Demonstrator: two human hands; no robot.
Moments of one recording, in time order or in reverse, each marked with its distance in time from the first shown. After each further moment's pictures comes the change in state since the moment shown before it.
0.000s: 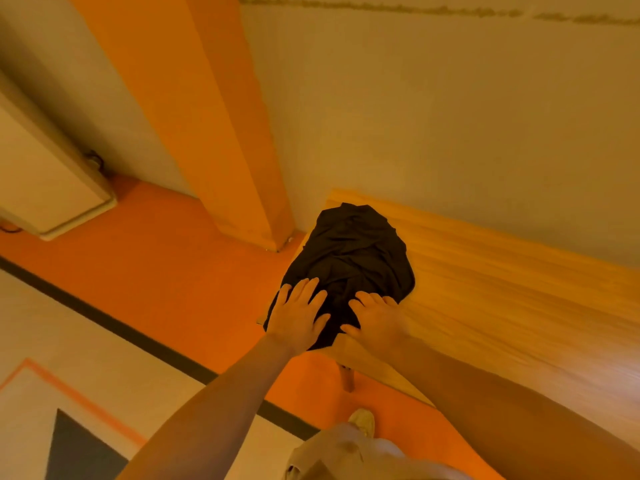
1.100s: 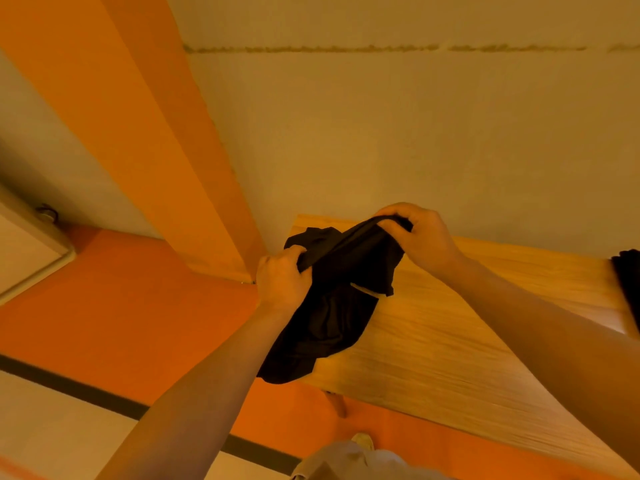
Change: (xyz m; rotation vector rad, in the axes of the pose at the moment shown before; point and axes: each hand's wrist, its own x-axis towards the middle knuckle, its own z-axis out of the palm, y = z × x) left_hand 0.069 0.024 -0.099 -0.516 0.578 -0.095; right_hand -0.014 0.101 -0.158 0.860 0.639 0.067
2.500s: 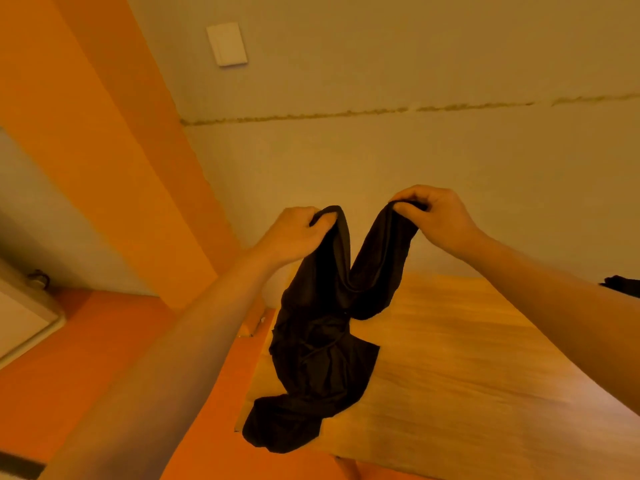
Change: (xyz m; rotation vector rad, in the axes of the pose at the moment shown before) left_hand 0.122 0.092 -0.090 -0.267 -0.434 0.102; right_hand 0.058 -0.026 -0.068 0.044 0.139 -0.019
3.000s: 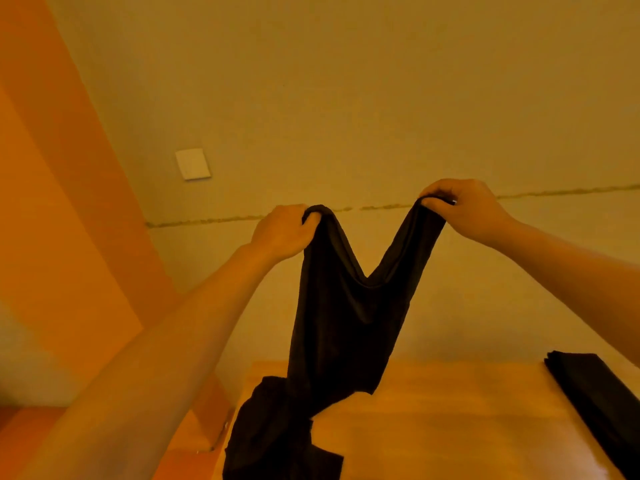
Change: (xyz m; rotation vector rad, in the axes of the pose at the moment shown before) left_hand 0.104 0.130 -0.037 0.307 0.241 0.221; right_hand 0.064 -0.038 -0.183 -0.428 0.207 -0.120
